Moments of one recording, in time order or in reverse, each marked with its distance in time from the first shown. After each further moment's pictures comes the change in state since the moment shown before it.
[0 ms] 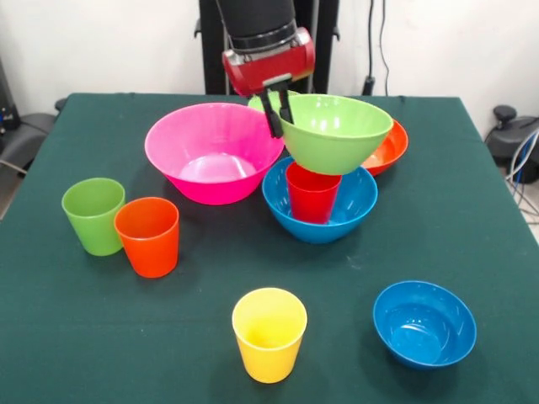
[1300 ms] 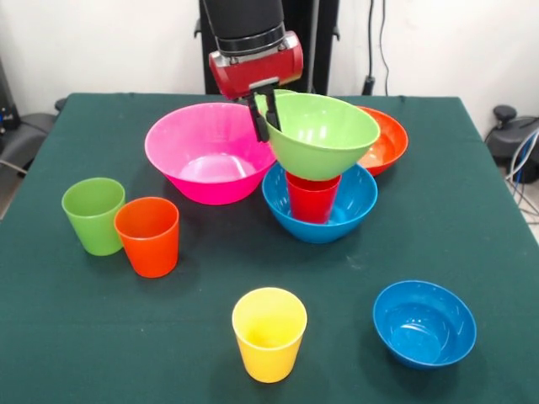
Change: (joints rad) arm 0.002 -0.008 -0.022 -0.038 0.001 0.027 0.000
